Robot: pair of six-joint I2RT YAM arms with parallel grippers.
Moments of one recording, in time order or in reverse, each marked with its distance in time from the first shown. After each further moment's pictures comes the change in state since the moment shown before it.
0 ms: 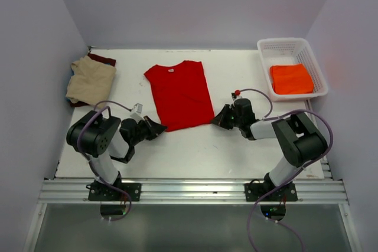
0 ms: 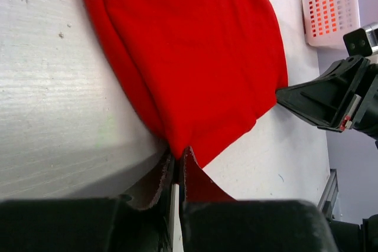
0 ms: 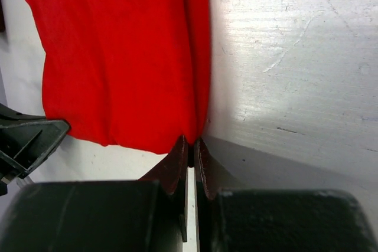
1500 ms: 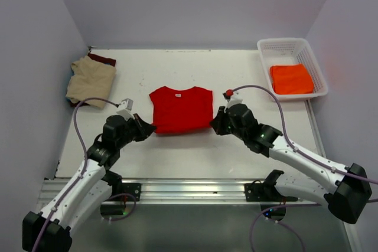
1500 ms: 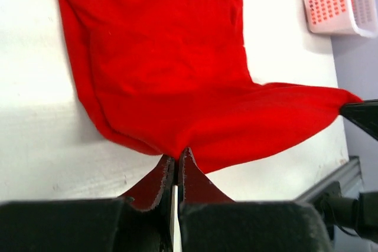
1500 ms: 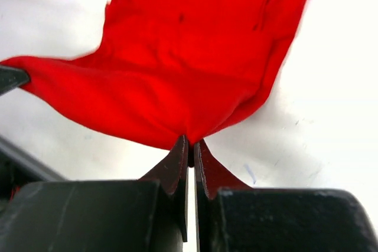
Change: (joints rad) left arm -0.058 -1.149 0.201 -1.406 -0.132 0.142; right arm 0.418 -0.669 0.132 -0.717 0.437 -0.178
